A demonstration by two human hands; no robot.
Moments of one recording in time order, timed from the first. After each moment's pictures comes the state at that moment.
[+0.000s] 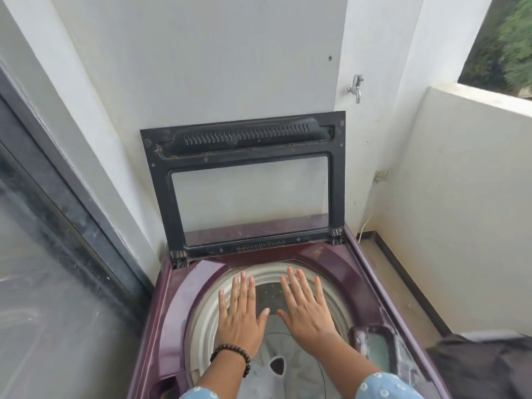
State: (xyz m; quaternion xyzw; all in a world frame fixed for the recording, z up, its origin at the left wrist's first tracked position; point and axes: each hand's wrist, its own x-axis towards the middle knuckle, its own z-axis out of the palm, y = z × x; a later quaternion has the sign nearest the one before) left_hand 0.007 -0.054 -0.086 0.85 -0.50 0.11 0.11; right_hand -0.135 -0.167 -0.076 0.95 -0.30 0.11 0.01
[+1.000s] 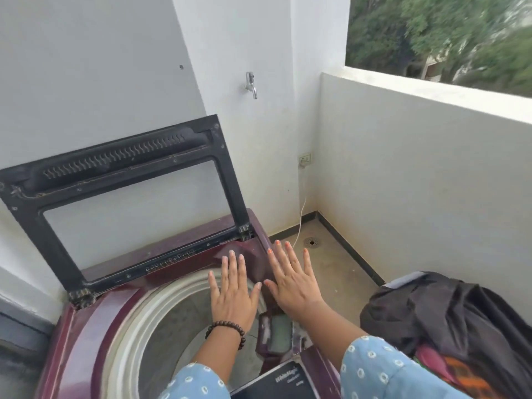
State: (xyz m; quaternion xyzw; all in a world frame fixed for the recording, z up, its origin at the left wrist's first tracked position) left_hand -0.131 -0.171 -0.044 0.81 -0.56 0.12 0.09; right_hand -0.280 -0.245 -0.022 0.90 -0.43 0.07 -0.03
